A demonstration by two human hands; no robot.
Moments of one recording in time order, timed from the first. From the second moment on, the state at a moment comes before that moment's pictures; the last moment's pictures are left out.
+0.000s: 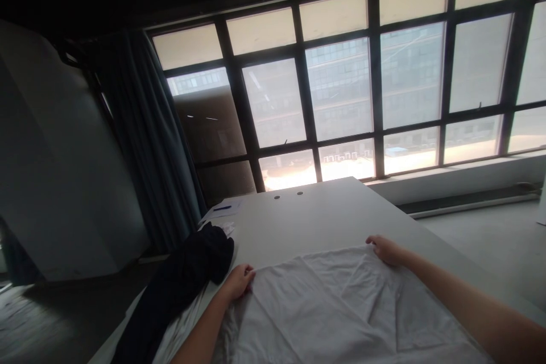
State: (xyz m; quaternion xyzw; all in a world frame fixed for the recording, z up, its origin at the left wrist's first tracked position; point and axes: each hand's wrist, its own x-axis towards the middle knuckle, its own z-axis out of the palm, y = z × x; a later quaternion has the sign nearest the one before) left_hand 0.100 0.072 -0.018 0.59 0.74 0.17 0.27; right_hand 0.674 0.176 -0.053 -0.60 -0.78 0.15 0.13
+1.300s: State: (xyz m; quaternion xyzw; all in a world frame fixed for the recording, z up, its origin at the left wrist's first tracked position) left_hand 0.089 0.068 0.033 0.71 0.63 0.27 0.16; right_hand 0.706 0.166 0.000 -0.60 -0.72 0.22 0.28
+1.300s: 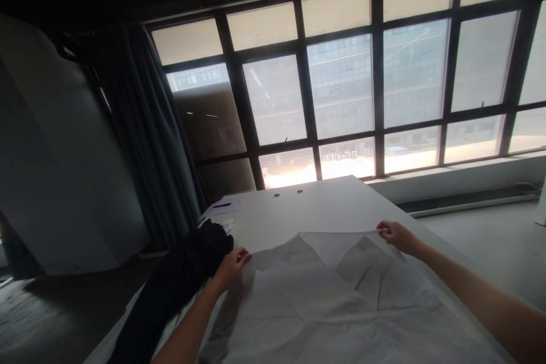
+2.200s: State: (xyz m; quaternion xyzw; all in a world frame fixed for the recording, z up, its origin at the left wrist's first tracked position) left_hand 0.235 -0.042 0.031 0.83 0.53 0.14 0.08; right_hand 0.732 0.037 -0.085 -0.53 -0.78 0.13 0.32
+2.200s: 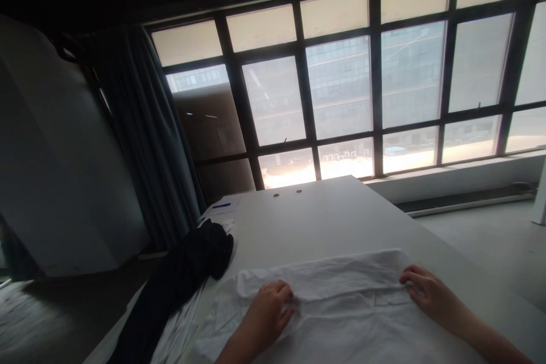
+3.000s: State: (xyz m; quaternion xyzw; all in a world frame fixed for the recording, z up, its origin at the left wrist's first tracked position) left_hand 0.255 -0.014 -0.033 0.84 0.50 0.23 0.05; right_hand 0.736 0.039 -0.089 -0.58 -0.72 0.09 0.37
